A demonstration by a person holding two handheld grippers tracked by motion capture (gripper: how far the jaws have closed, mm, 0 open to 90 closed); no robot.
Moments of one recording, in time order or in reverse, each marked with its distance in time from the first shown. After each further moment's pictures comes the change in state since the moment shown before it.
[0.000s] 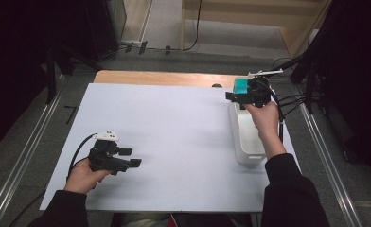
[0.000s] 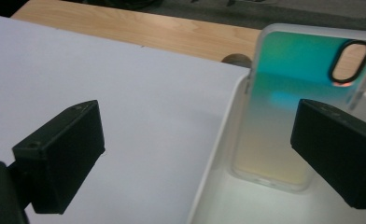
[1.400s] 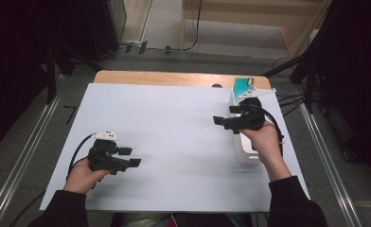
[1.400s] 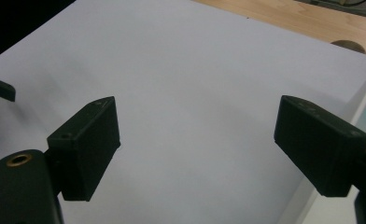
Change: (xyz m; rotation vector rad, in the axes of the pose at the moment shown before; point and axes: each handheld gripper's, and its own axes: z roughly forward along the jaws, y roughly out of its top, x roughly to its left) left arm 0.001 -0.001 0.000 -0.026 -0.005 -0.008; right arm 0.056 -0.047 -0.035 0.015 0.237 -0.179
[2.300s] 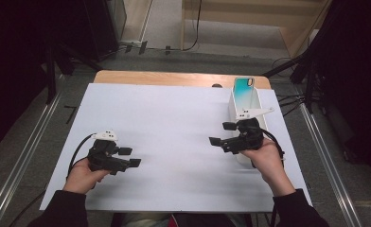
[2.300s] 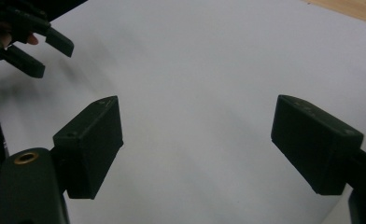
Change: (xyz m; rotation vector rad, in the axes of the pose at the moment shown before) left arm -0.001 0.000 -0.001 0.003 -0.007 0.007; right arm 0.032 -0.038 -0.010 0.006 0.119 -0.105
